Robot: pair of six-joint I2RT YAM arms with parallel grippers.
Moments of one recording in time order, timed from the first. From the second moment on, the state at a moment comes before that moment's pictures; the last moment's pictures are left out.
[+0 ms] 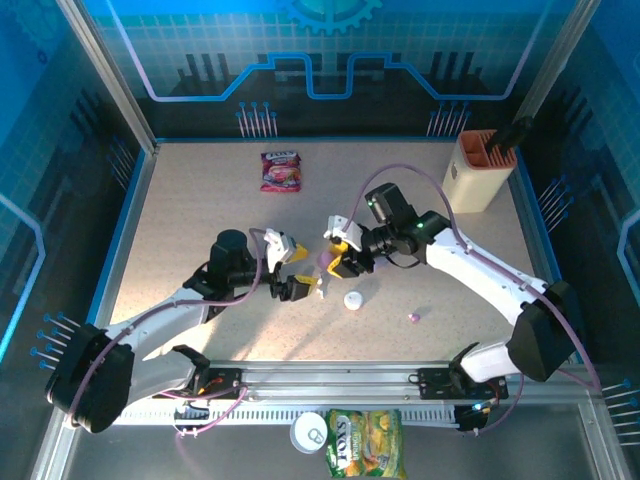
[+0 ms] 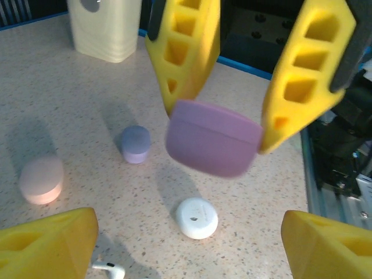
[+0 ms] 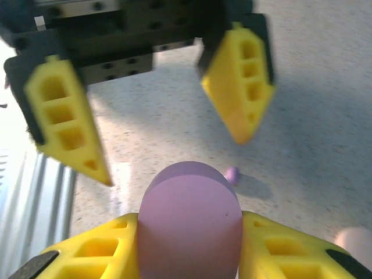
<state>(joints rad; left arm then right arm) -0.45 1.13 0.45 0.32 0.79 0.05 0.63 1.41 1.14 -0.66 -0.67 -0.59</state>
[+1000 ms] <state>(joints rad) -0.51 1.15 0.50 0.27 0.93 0.12 0.71 1.47 1.24 -0.77 -0.68 -0.67</state>
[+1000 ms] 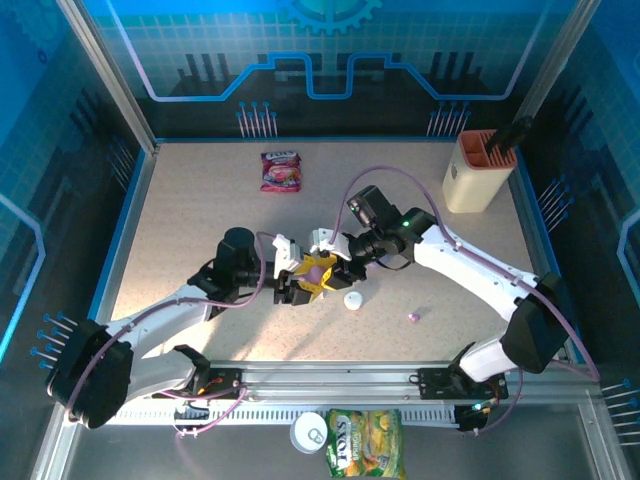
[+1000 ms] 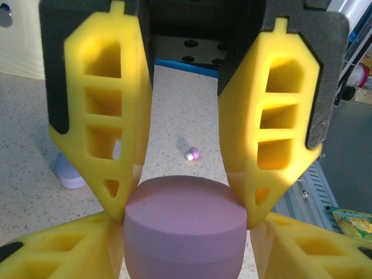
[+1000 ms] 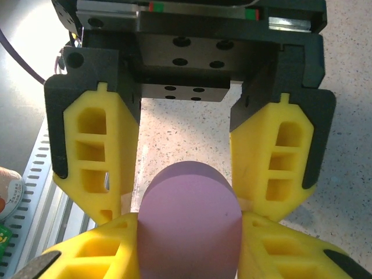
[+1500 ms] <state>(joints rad) -0.51 1.15 0.50 0.27 0.93 0.13 0.72 1.47 1.24 -0.76 -0.68 -0.66</state>
